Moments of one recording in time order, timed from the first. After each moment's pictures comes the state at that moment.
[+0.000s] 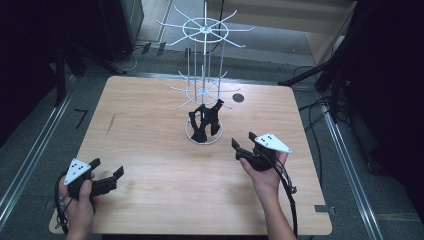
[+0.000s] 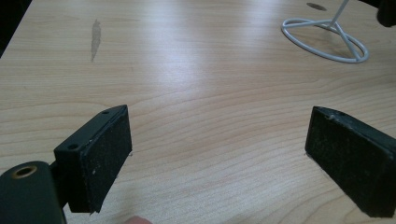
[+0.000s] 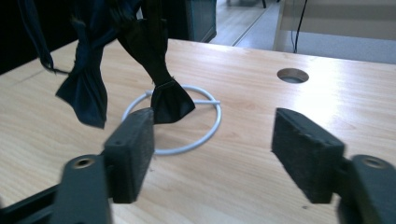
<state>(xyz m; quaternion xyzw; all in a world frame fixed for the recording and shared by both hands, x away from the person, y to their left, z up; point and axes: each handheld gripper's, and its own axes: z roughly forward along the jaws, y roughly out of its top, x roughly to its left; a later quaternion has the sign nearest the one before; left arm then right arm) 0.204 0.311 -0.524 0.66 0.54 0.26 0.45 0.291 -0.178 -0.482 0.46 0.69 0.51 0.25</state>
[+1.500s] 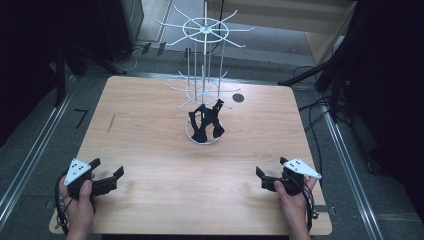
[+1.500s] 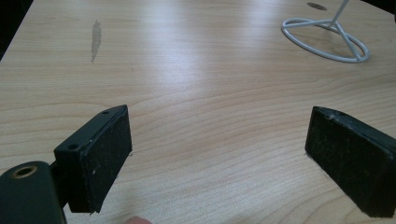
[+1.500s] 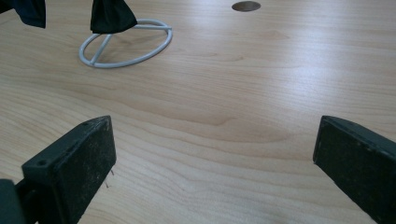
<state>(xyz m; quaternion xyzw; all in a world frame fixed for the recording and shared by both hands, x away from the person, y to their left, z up) 0.204 0.310 -0.524 0.66 0.54 0.26 0.45 0.247 -0.262 -0.529 0.49 0.69 0.48 0.23</state>
